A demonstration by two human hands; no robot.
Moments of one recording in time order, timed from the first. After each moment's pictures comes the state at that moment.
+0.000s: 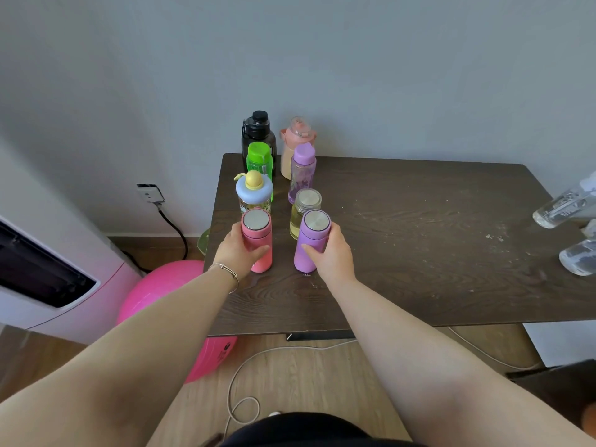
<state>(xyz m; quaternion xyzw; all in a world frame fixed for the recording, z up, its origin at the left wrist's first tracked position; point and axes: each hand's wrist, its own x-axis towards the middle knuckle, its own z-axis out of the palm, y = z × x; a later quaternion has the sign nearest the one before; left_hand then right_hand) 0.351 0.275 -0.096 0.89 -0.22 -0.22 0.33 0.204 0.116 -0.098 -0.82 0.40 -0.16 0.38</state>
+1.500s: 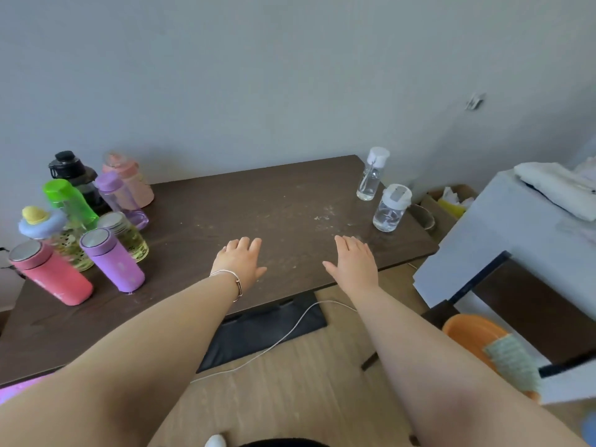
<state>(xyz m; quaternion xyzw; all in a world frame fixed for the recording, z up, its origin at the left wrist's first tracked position) -0.002 0.012 -0.040 0.84 -0.53 -0.07 -0.04 -0.222 -0.124 -0.051 -0.88 0.46 -0.06 0.05</state>
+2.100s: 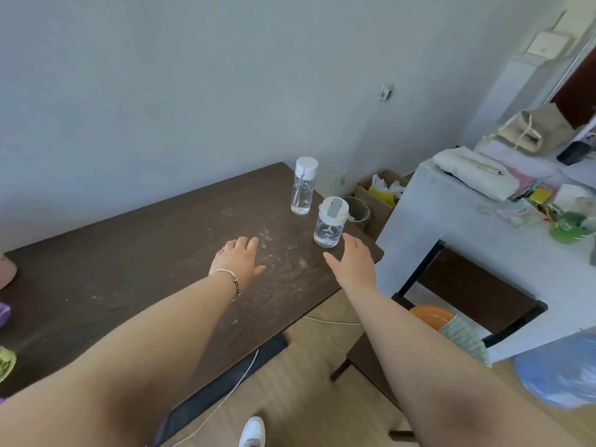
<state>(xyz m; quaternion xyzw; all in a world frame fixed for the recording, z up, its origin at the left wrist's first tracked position) -0.027 -0.200 -0.051 0.76 -0.64 -0.11 -0.02 -0.272 -0.260 -0.047 -0.71 0.67 -0.16 0.16</state>
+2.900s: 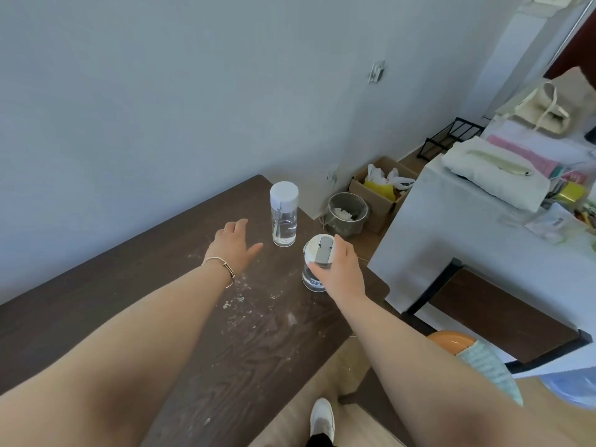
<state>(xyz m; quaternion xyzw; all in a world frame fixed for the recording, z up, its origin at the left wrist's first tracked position) -0.012 -0.424 -0.054 0.77 -0.60 -0.18 0.08 -0.256 -0.433 -0.100 -0.69 0.66 -0.20 0.21</state>
